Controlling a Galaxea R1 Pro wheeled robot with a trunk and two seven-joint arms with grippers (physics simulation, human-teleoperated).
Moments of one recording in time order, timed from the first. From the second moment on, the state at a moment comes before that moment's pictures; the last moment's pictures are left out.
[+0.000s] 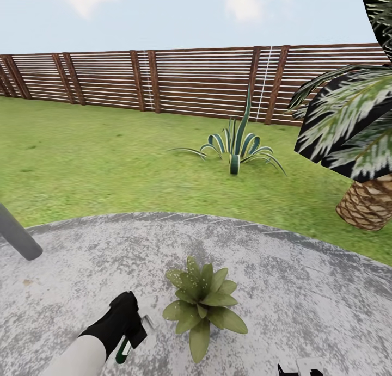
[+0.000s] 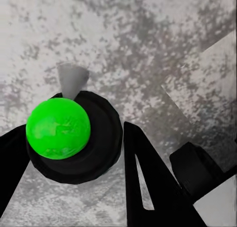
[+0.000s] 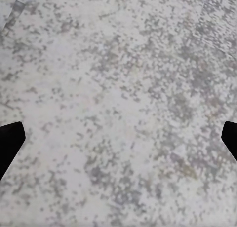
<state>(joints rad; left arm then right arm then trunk) -0.60 -0.05 -0.04 -0.57 -1.02 0.67 -0.76 -0.36 -0.13 0.21 -0.12 -0.16 -0.41 -0.06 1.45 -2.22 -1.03</state>
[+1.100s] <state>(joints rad) -0.59 0.00 0.03 -0.51 -1.02 0.58 -0.75 -0.36 -0.13 0.21 -0.12 -0.16 -0.41 -0.05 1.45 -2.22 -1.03</state>
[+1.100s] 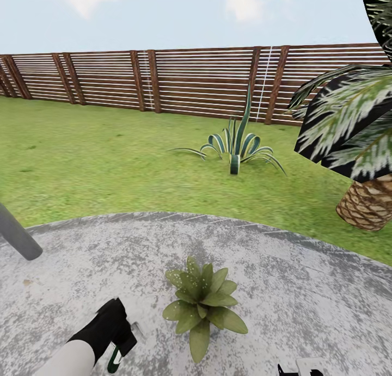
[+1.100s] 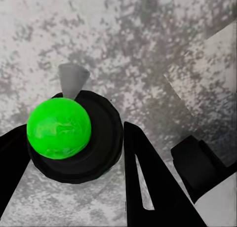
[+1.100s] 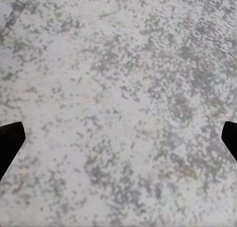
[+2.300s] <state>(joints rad) -0.66 0.09 0.04 -0.51 -1.02 0.58 -0.75 -0.36 -0.13 0.21 -0.12 -0.16 -0.41 -0.06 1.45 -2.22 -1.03</state>
